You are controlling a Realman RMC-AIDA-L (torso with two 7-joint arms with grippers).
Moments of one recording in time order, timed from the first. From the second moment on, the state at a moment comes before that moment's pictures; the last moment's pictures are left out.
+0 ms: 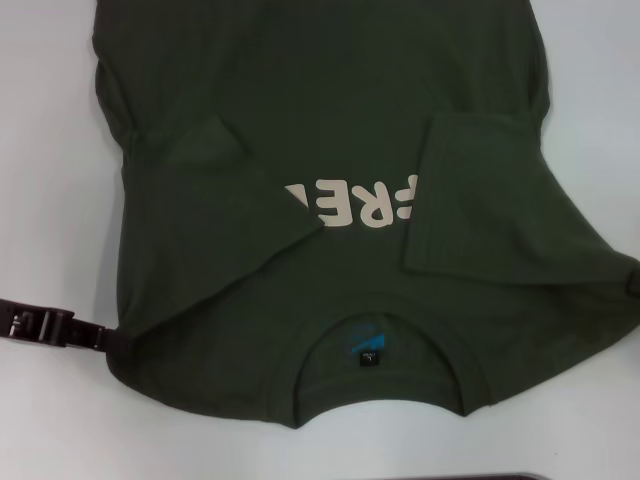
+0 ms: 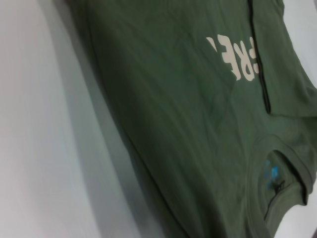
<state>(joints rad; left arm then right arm) -0.54 -2.02 0.48 0.76 2.67 1.85 -2.15 0.24 1.93 -0.26 -0.53 -2.31 -1.67 1.97</state>
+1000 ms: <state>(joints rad) -0.49 -2.02 0.46 0.82 2.72 1.92 -2.13 0.11 1.94 -0.18 -0.52 -2.32 -1.69 1.90</state>
